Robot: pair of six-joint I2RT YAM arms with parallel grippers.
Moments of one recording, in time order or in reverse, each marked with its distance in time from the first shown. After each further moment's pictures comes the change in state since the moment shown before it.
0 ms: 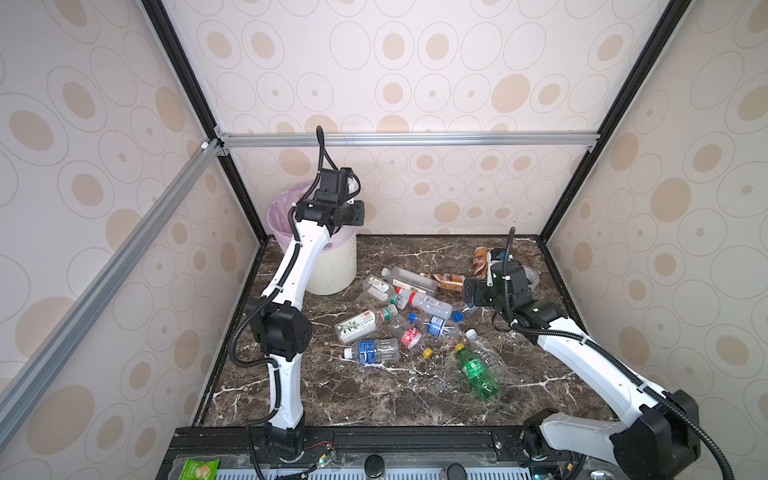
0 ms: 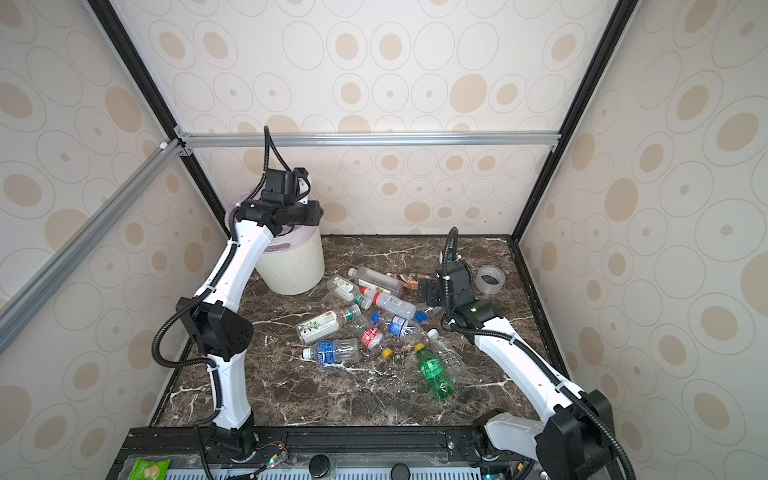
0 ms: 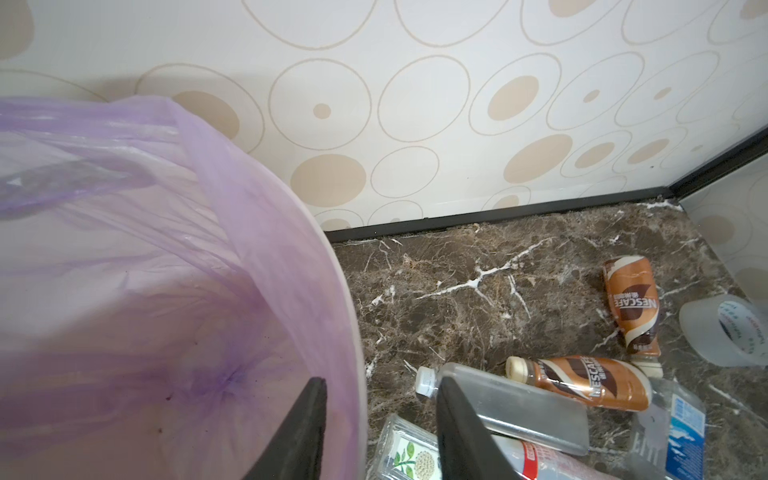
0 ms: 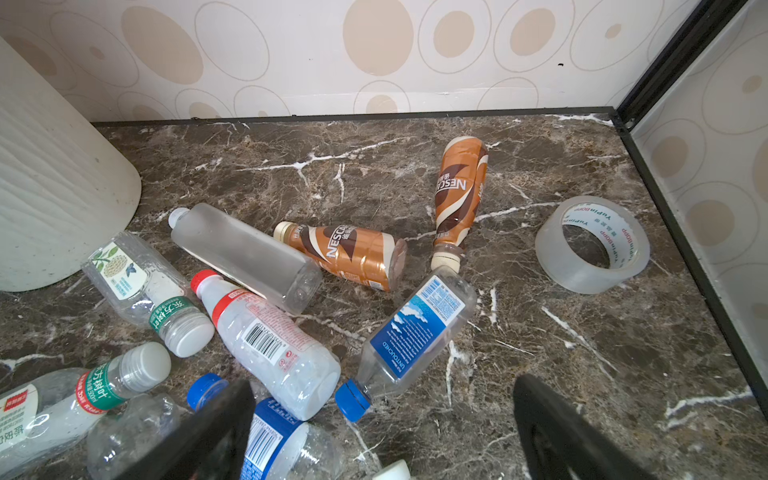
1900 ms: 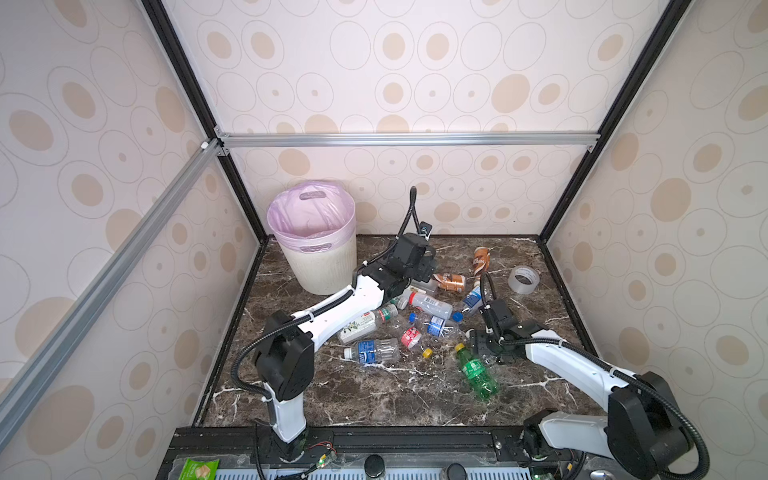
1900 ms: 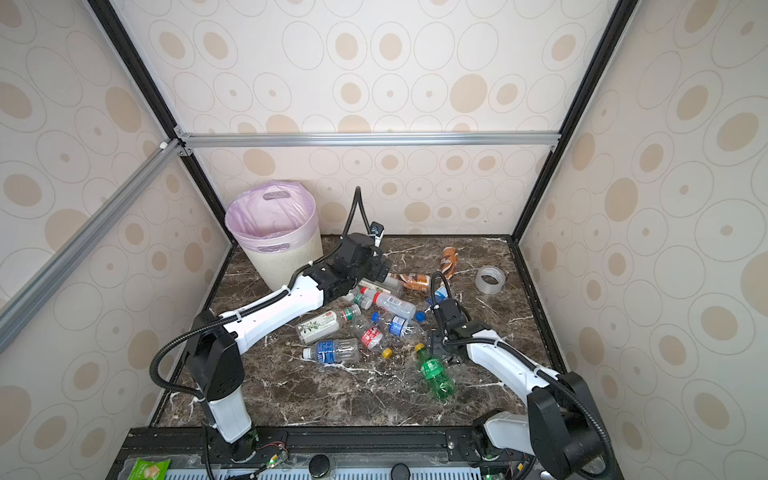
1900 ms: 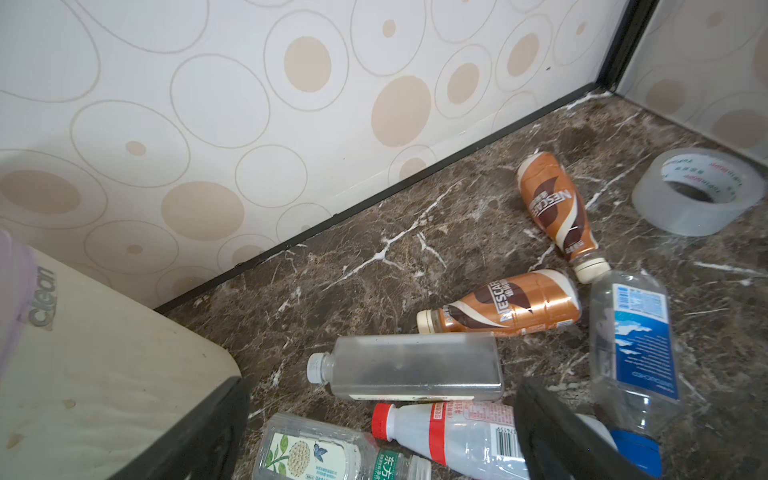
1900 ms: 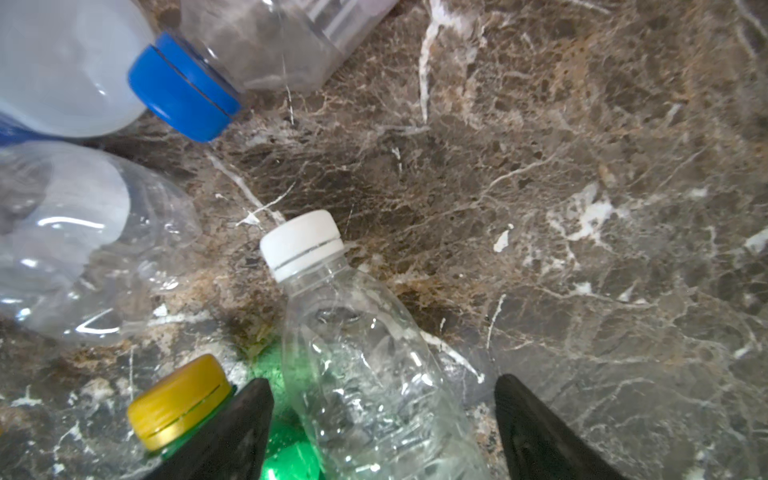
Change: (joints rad) left arm -0.489 -0.213 -0.689 0.559 -0.422 0.143; right arm -0.028 0.075 -0.280 -0.242 -0.115 0.140
